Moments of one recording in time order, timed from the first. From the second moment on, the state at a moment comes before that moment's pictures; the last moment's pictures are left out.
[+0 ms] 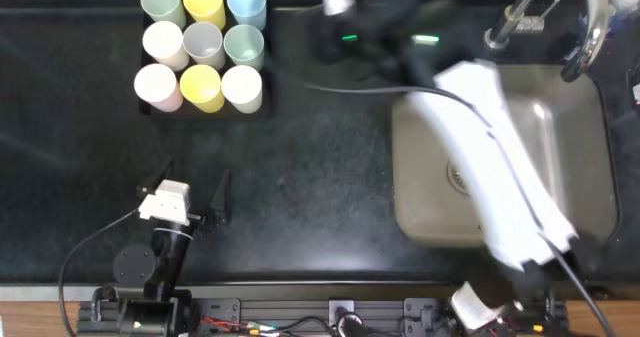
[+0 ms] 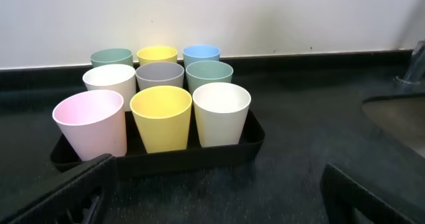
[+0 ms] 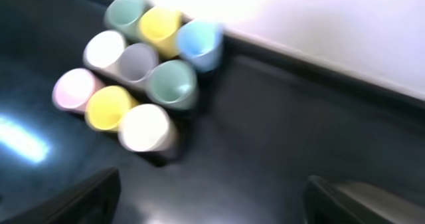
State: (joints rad) left arm -0.03 0.01 0.01 -0.06 0.20 -0.02; right arm 0.47 1.80 2.15 -1.13 -0.09 0.13
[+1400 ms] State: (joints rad) left arm -0.03 0.01 0.01 -0.06 0.20 -0.02; right arm 0.18 0.24 0.29 -0.44 -0.08 0.07
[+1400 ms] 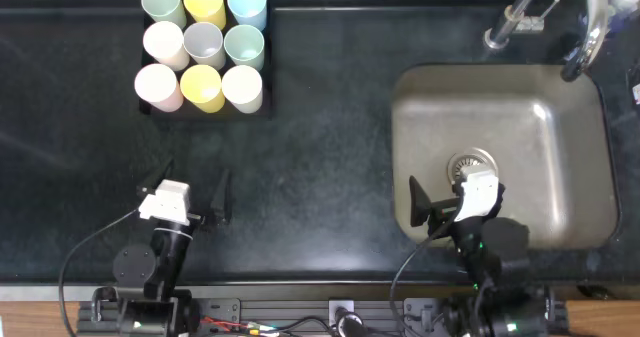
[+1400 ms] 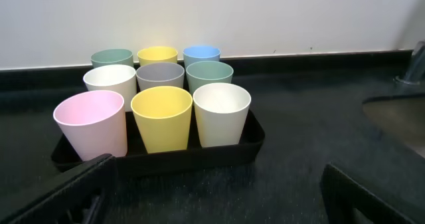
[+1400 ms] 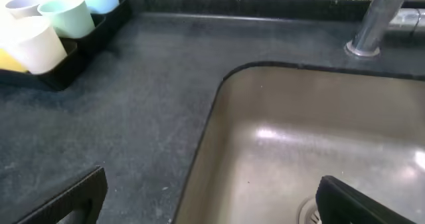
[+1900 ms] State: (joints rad) left arm -0.03 0.01 0.01 -0.06 0.21 -0.02; right arm 0.18 0.03 0.02 -0.01 -0.08 0.07
